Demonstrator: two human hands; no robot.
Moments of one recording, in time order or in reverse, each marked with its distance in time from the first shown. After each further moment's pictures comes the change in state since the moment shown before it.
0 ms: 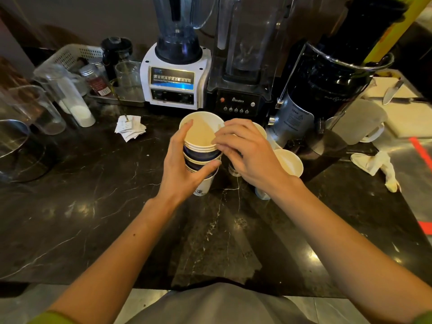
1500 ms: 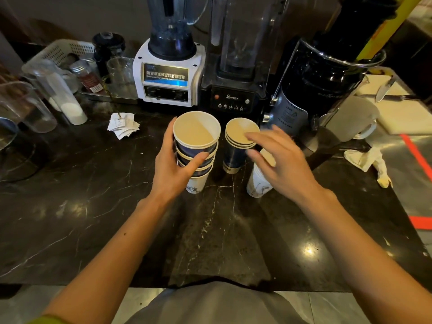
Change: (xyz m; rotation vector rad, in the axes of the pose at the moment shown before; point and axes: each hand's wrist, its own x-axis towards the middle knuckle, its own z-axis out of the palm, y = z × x) left_hand 0.001 0.003 -0.001 -0.185 -0.008 -0.257; right_hand -0.047 0.009 -0.049 -0.116 -0.058 0.208
